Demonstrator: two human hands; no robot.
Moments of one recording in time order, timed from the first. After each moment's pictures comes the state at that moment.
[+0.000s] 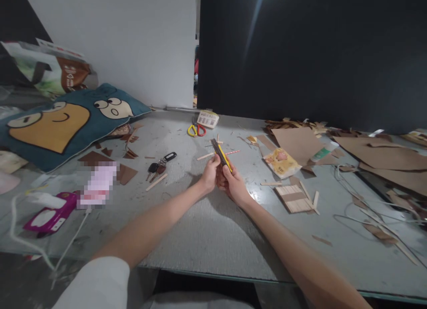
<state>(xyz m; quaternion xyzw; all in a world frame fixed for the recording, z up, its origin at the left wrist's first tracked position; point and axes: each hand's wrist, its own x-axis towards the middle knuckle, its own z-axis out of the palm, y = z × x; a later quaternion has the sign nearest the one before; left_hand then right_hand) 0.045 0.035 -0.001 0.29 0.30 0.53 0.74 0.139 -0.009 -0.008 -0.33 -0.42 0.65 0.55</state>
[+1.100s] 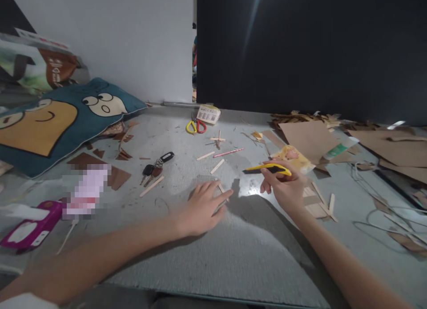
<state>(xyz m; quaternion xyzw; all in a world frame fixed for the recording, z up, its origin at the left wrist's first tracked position) -0.028 -0.052 0.011 0.91 0.36 0.16 0.13 0.235 -0.033 0.027 -0.46 -0.55 0.28 0.63</state>
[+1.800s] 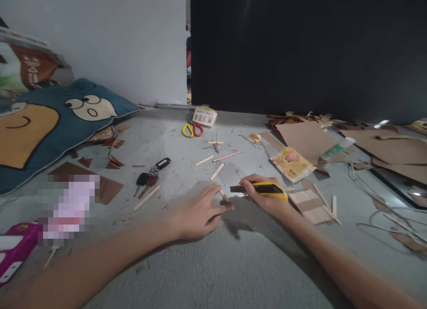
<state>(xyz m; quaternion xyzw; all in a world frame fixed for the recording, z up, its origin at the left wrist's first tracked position) -0.047 -0.027 0.013 0.95 0.23 0.17 0.14 0.215 -0.027 0.022 -0.50 -0.73 0.23 0.41</state>
